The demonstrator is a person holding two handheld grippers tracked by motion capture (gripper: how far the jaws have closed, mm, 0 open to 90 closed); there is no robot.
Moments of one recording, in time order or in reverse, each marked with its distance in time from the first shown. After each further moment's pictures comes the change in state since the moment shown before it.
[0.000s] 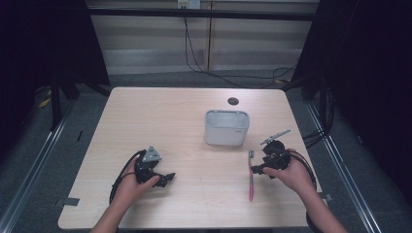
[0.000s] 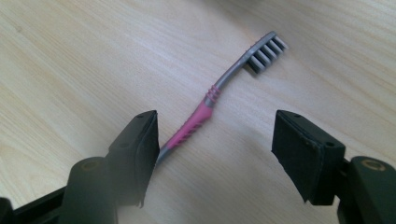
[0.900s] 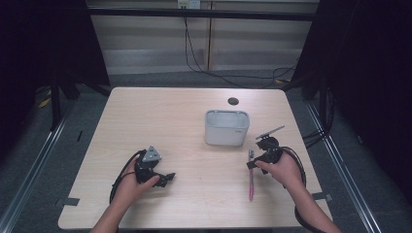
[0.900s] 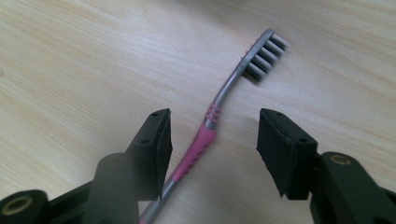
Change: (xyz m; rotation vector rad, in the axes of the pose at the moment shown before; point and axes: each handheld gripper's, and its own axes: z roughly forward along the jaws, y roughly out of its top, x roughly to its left) left arm 0.000 0.000 0.001 0.000 0.000 0.001; right arm -0.001 0.017 0.017 0.071 -0.004 0.172
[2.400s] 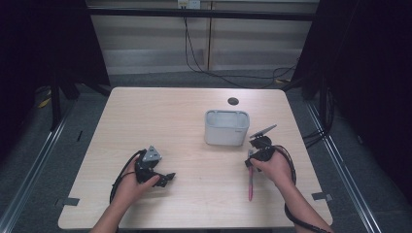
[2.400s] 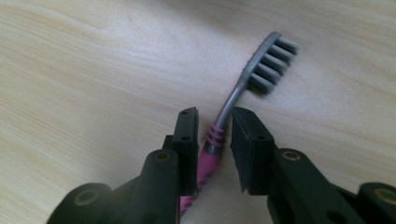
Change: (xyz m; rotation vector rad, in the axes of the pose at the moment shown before) left arm 0.000 0.000 0.000 0.005 -0.001 -0.001; right arm 0.006 0.012 0.020 0.041 -0.041 0.062
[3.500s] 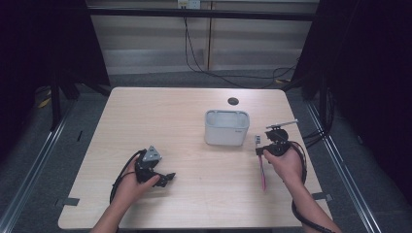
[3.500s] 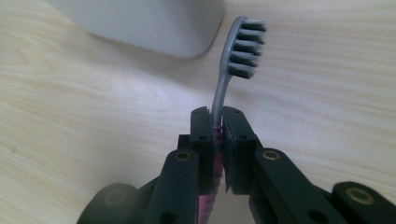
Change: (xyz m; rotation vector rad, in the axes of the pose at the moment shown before) left arm 0.000 0.000 0.000 -0.002 0.004 0.005; right arm -0.021 -0.005 -0.043 -0.229 0.002 0.102
